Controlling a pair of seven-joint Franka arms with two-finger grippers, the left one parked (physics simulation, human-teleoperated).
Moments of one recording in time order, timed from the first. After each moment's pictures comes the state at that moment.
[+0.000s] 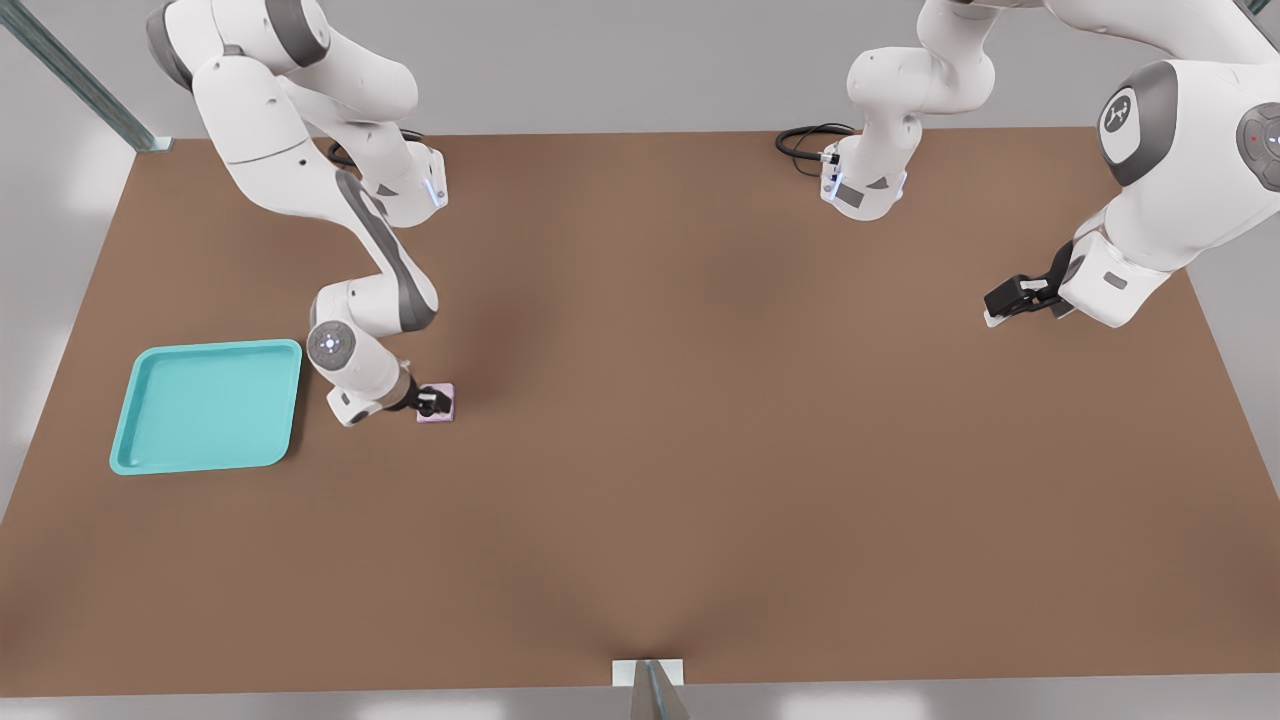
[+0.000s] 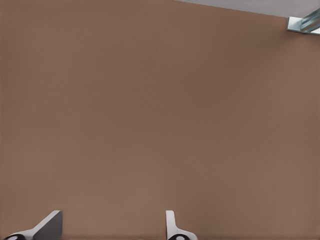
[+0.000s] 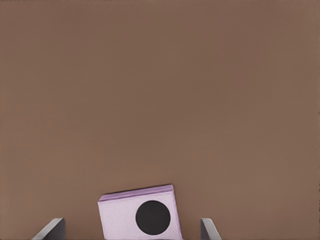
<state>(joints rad) -0.09 0.36 0.27 -2.24 -0.05 2.57 0.35</state>
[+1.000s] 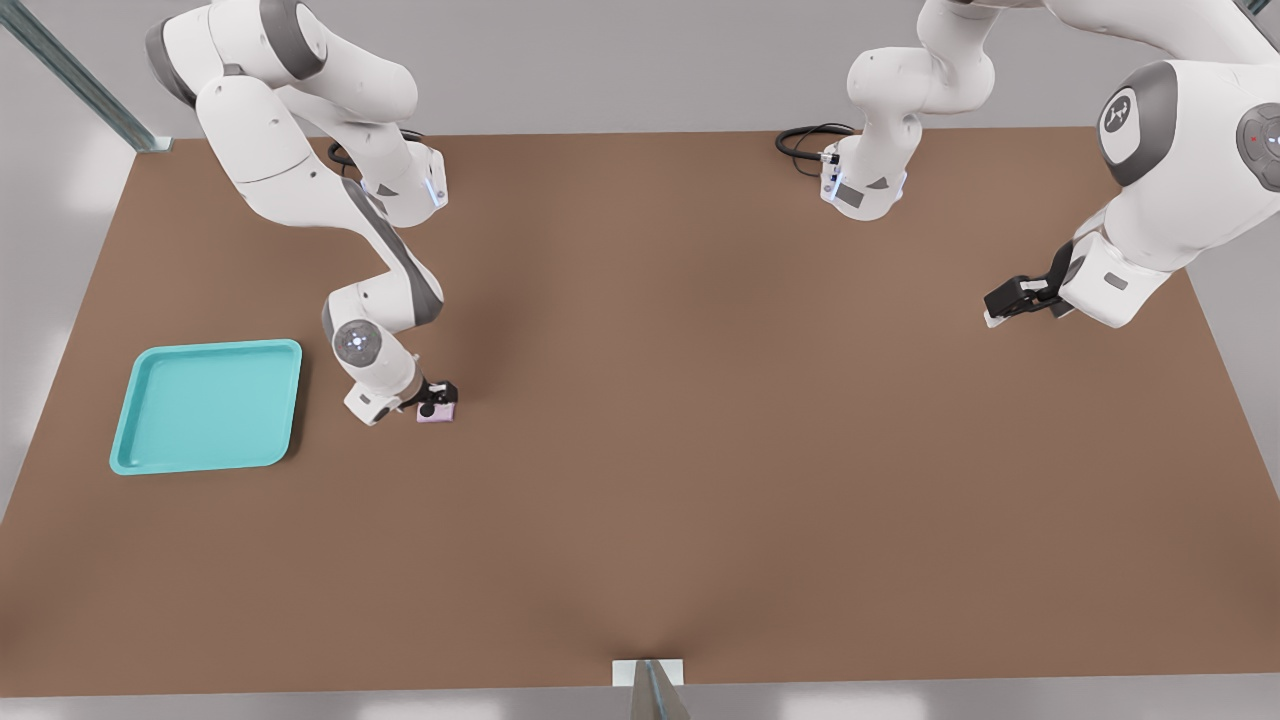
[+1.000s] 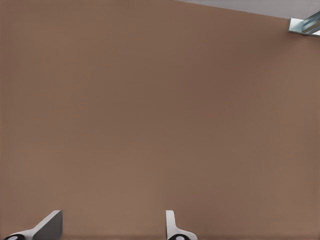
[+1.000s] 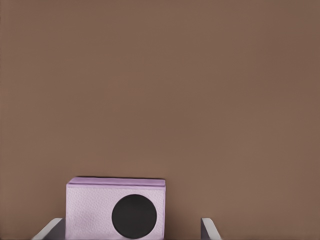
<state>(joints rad) -0.12 0.41 0.31 -2.28 -0.25 2.62 0.33</state>
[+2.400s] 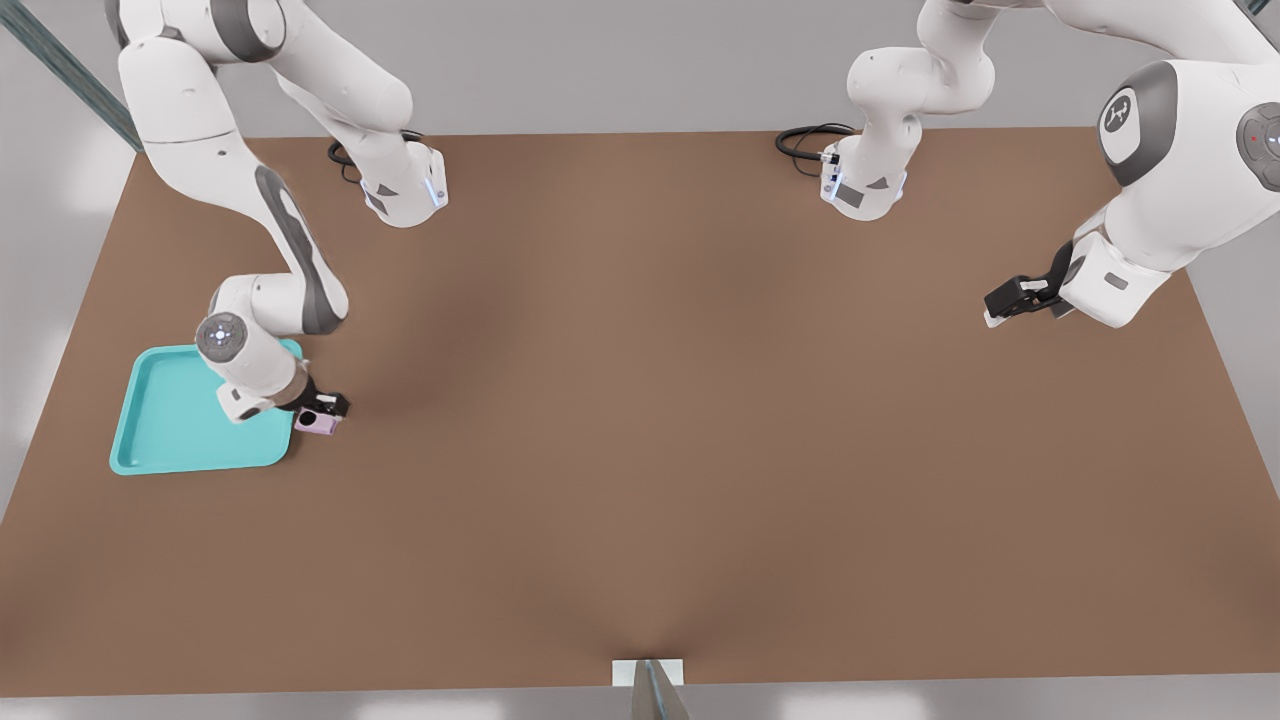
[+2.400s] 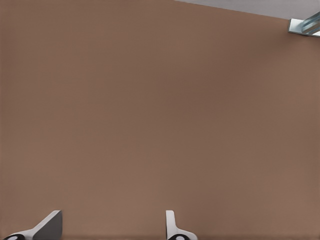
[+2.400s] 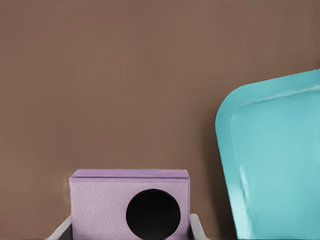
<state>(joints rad) -0.49 0.30 0.33 -2.27 -0.25 2.56 0.21</state>
